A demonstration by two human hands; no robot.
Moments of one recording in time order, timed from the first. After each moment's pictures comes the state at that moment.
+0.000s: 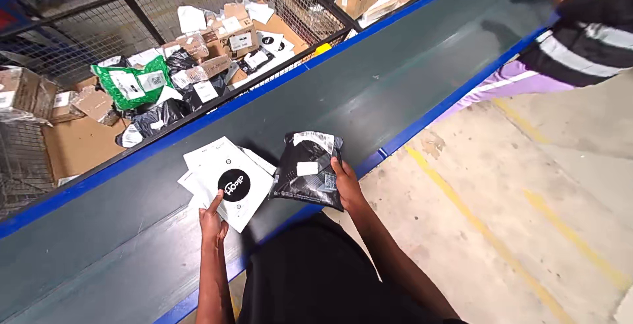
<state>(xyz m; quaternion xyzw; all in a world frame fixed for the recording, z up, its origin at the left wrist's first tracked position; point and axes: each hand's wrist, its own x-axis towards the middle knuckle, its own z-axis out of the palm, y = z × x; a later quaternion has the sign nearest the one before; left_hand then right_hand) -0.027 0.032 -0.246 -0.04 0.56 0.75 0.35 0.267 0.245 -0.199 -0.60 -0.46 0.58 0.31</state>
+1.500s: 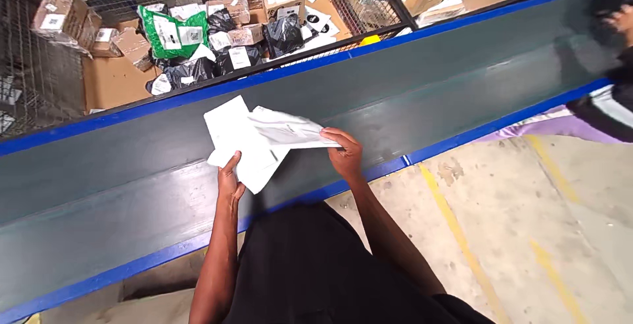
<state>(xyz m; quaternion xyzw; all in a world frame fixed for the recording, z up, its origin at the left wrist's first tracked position) -0.021 0.025 -0.232 -0.08 0.44 0.82 0.36 0.198 0.265 -0.206 -0.22 -0.81 0.35 0.43</state>
